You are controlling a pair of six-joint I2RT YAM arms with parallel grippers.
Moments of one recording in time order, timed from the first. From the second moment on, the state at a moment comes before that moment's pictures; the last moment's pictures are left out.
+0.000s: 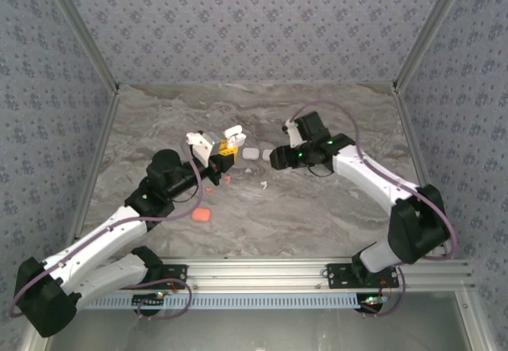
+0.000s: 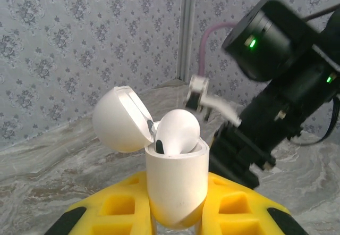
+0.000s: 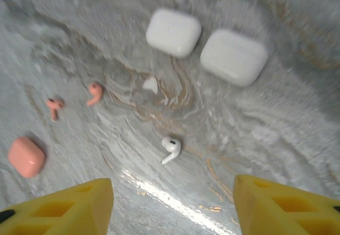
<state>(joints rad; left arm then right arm) -0.70 0.91 0.66 0.20 0.17 -0.06 0.54 1.51 1.12 -0.58 -0.24 0.29</state>
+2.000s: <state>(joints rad) -0.70 0.89 0.63 0.20 0.13 -0.07 0.74 1.76 1.27 -0.69 0.08 0.18</state>
